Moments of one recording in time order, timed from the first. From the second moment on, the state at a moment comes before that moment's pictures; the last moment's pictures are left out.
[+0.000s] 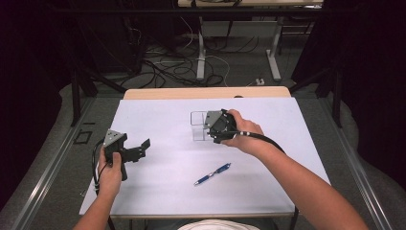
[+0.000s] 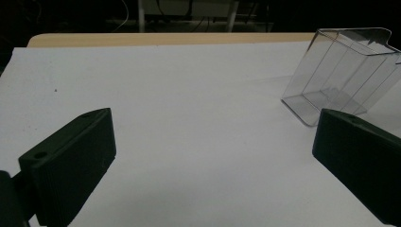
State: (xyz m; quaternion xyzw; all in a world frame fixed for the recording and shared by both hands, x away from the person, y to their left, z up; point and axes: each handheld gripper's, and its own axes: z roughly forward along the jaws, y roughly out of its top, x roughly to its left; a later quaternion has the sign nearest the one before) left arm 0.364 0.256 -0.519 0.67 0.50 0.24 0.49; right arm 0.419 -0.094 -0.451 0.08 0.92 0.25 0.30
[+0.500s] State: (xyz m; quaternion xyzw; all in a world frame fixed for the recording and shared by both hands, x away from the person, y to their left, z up) left arm 0.364 0.252 -0.516 0.68 0.50 0.23 0.49; right arm 0.393 -0.139 -0.450 0.17 0.87 0.36 0.31
